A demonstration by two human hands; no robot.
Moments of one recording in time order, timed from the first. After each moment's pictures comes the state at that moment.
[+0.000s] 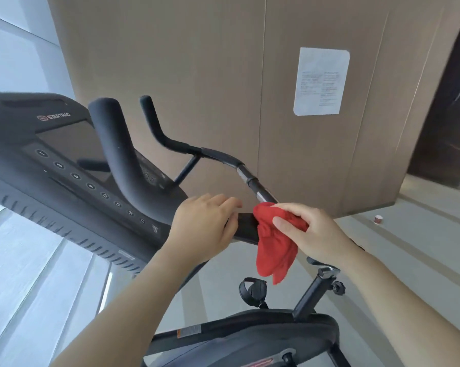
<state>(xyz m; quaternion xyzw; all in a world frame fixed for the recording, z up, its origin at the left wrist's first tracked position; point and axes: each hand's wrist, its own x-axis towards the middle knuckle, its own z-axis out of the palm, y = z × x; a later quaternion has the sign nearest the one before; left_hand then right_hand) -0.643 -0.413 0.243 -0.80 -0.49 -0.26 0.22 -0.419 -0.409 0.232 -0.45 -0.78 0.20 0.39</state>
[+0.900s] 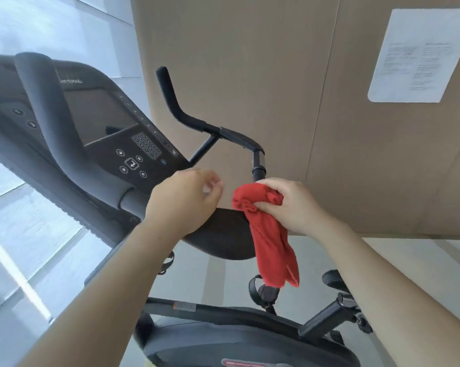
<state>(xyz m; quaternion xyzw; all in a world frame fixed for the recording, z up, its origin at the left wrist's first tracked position) -0.551 -0.366 0.243 -0.61 -0.73 -0.28 0.13 -0.366 -0.265 0.219 -0.29 -0.87 0.24 0.33</state>
